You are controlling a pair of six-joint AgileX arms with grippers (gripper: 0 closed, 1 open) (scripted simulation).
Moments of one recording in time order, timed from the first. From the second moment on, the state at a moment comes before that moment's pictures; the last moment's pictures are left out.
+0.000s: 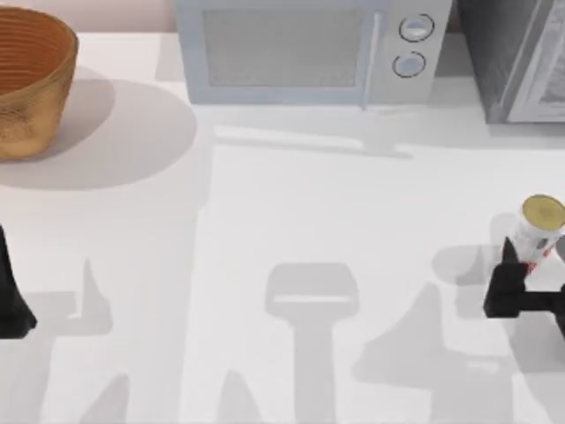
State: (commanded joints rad) left arm 0.00 0.00 0.00 0.00 0.00 0.00; right arm 0.39 1.79 0.07 1.42 0.39 0.14
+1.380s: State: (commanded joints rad) left arm 0.00 0.00 0.00 0.00 0.00 0.00; right arm 0.31 2.09 0.29 1.48 0.32 0.11
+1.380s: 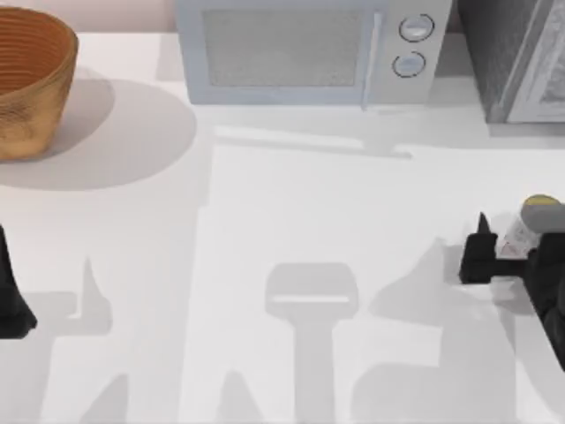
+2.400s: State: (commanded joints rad) left arm 0.00 0.00 0.00 0.00 0.00 0.00; right arm 0.31 2.09 0.29 1.48 0.32 0.11
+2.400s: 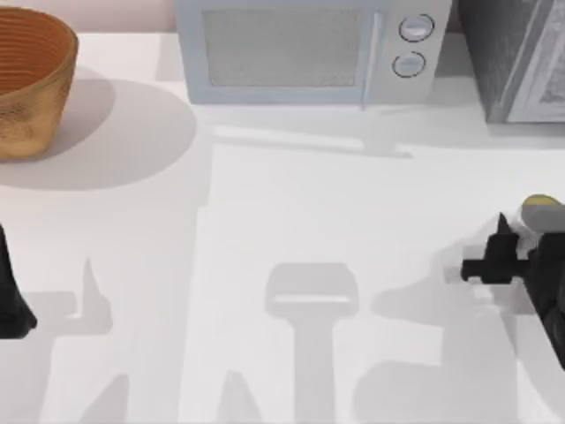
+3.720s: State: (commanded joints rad) left arm 0.00 0.00 0.00 0.00 0.00 0.00; right arm 0.31 1.32 0.45 0.52 0.32 0.11
